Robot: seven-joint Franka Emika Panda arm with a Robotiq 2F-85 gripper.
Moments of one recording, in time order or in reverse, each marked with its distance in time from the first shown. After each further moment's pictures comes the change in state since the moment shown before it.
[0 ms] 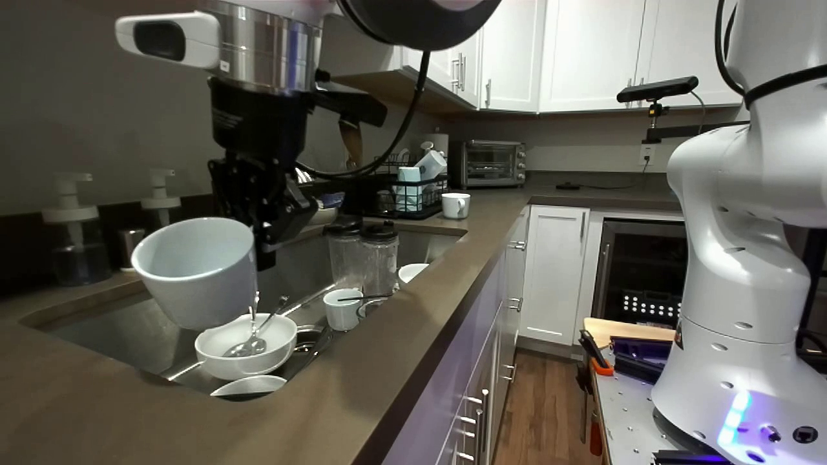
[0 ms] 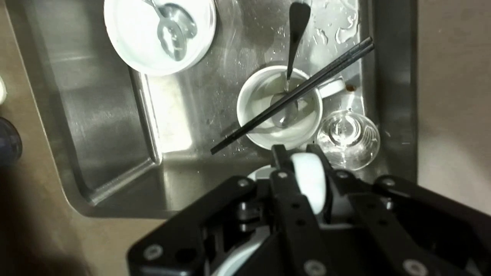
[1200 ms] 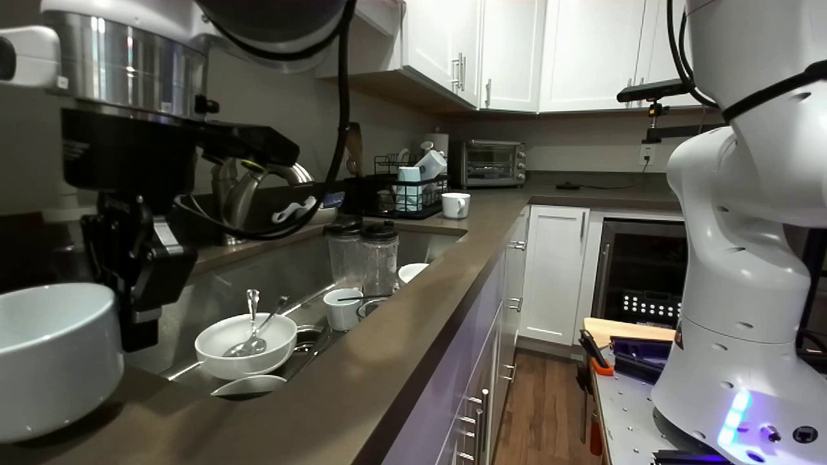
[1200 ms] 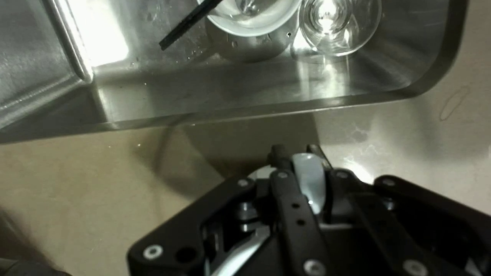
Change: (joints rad) arm 0.003 0.281 0.055 0.274 0.262 0.004 -0.136
